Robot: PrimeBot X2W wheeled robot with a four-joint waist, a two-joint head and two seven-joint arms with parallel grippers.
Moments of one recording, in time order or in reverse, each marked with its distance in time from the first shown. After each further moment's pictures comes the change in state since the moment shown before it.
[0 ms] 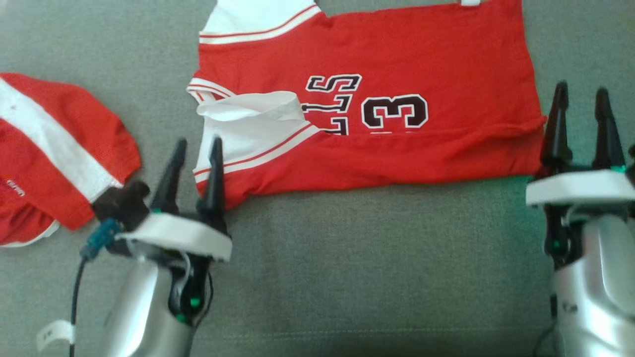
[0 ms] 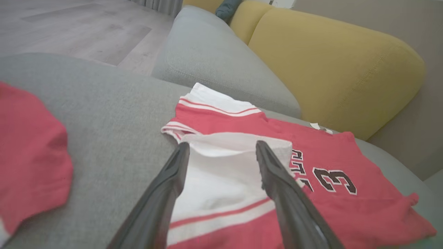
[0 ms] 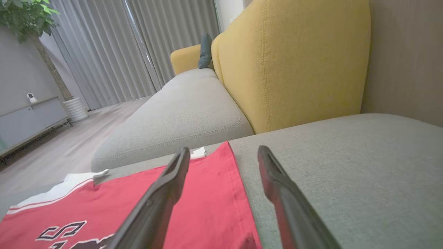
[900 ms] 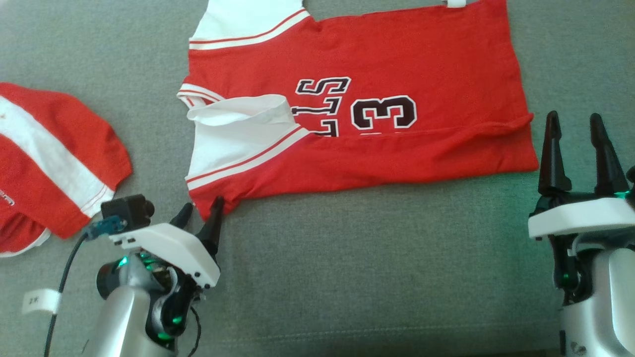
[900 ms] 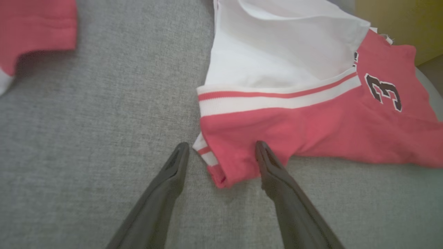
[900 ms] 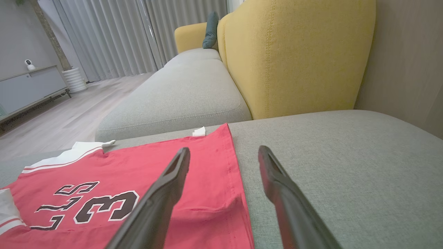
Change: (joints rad) left arm 0.115 0.056 0.012 -0.104 -0.108 0.156 0.486; right arm 0.181 0.001 0.021 -0.268 -0.032 0.000 0.176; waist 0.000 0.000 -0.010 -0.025
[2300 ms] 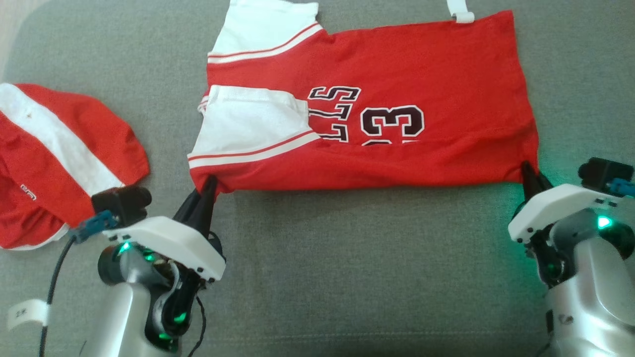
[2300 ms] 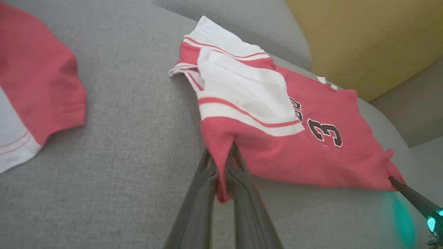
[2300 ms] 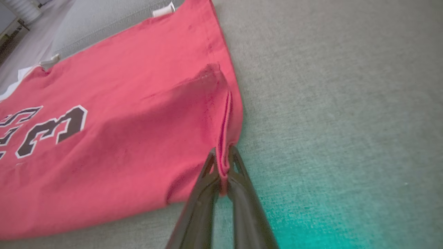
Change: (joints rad) left arm 0.019 0.003 -0.023 -0.158 -0.026 0.007 -0.031; right arm -0.165 -0.002 -0.058 0.443 0.044 0.000 0.276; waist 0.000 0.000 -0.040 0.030
